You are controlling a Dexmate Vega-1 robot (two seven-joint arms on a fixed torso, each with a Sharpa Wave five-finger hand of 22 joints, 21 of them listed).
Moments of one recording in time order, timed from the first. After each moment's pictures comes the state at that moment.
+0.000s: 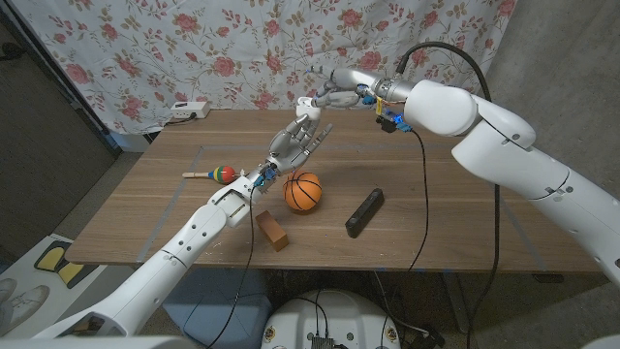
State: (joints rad) left arm 0.96 0.53 0.38 -1.70 -1.49 0.12 -0.37; left_hand 1.36 0.09 0.16 -0.16 0.40 0.77 -0.15 0.80 0.35 0.93 -0.17 0.51 0.33 1.01 -0.18 0.30 0.23 0.45 0.01 0.30 0.20; right arm -0.58 -0.84 -0.58 -2.38 -0.19 -0.50 0.37; right_hand 0.76 0.17 0.36 -0.09 0.55 -0.18 -0.03 0.20 0.19 0.55 -0.07 0.23 0.39 0.13 -0.02 0.30 0.24 0.19 0.17 0.19 0.17
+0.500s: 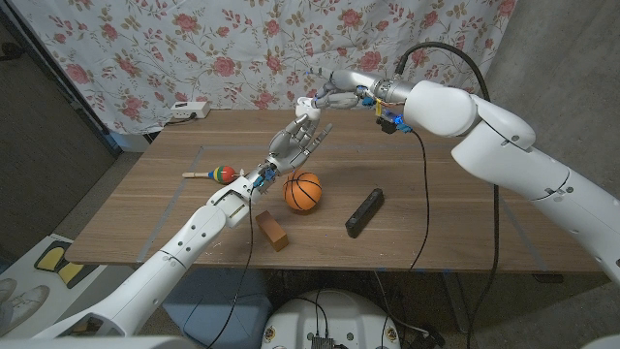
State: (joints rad) left arm 0.96 0.54 0.38 -1.71 -1.48 0.11 -0.38; left_hand 1.36 0.09 0.16 -0.16 0.41 0.77 -0.14 0.80 0.35 0.93 -0.17 0.51 0.33 1.01 -0.18 0.29 0.24 0.45 0.01 0.30 0.20; right arm -0.58 -0.84 -0.59 -2.39 -0.21 -0.50 0.38; right_hand 0.75 0.17 0.37 -0.09 0.58 -0.17 -0.04 0.20 0.19 0.55 -0.08 0.23 0.39 0.13 -0.02 0.30 0.25 0.19 0.17 0.19 0.17
